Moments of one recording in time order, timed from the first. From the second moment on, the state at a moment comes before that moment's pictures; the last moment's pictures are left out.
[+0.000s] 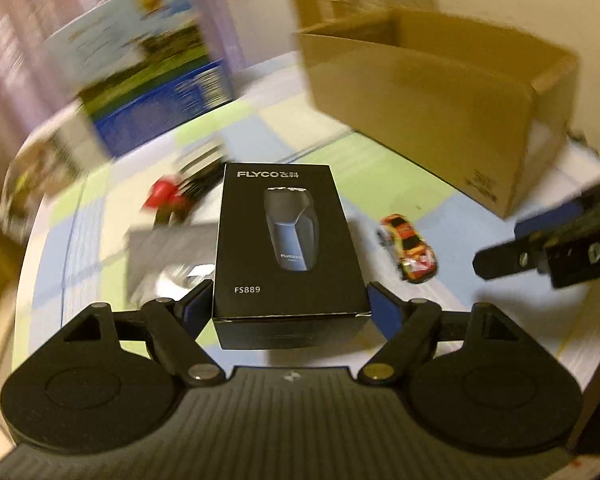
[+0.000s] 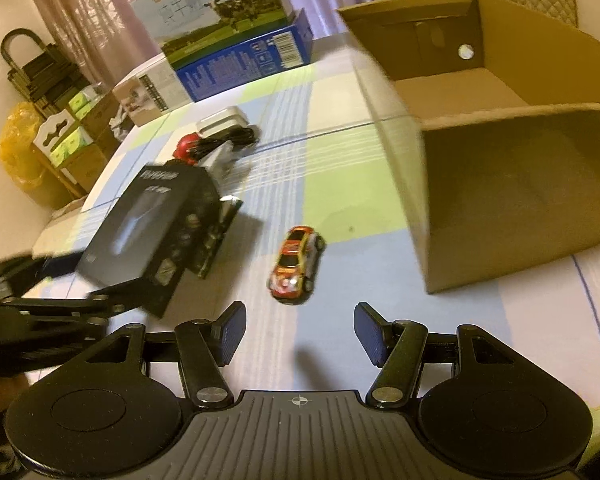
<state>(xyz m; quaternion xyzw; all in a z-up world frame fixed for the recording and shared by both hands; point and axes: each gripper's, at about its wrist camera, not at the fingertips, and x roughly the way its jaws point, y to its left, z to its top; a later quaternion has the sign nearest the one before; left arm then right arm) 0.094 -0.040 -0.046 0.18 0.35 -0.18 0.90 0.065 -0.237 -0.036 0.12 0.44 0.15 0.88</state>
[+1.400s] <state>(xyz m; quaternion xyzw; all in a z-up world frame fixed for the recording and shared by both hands) 0.107 0.017 -0.059 0.05 0.45 -0.14 0.88 0.114 -0.178 -0.072 -0.04 0.43 0.19 0.88</state>
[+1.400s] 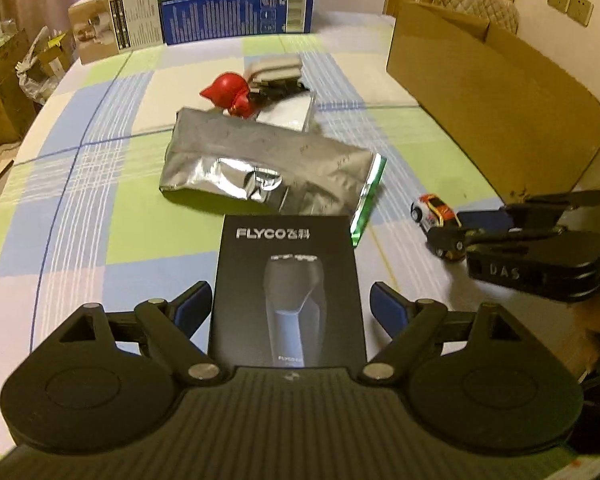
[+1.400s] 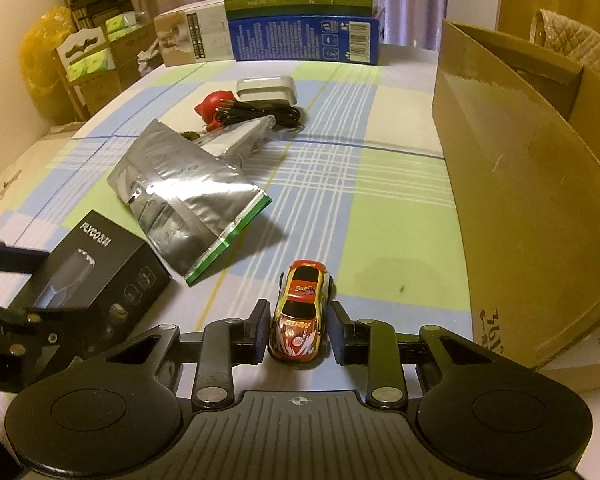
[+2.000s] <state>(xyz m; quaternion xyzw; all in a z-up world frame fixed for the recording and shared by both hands) 0.113 0.014 -0.064 0.07 0.47 -0.14 0.87 0.099 -0.182 -0.064 -0.05 0.42 0.20 0.88</state>
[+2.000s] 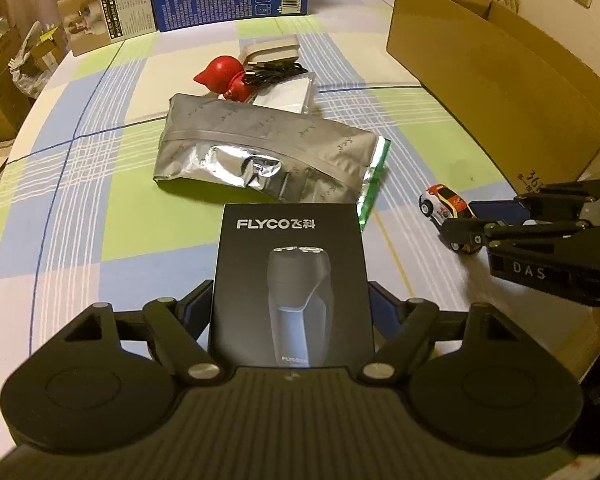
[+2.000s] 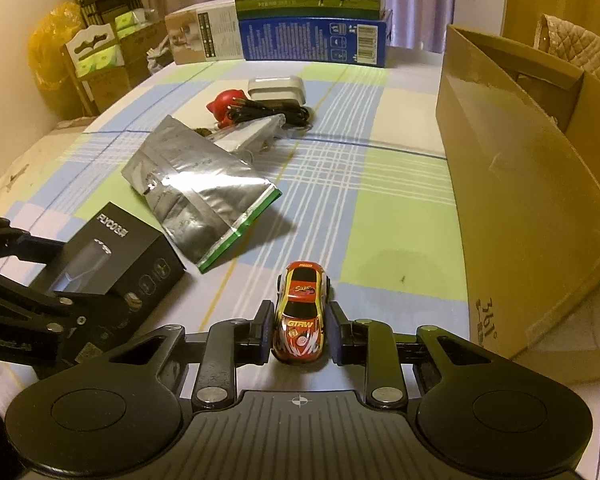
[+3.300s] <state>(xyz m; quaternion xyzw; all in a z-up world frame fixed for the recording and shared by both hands) 0.084 -0.064 0.060 0.03 0.38 -0.19 0.91 0.057 -0.276 0.078 -0.01 0.32 0.12 0.94</state>
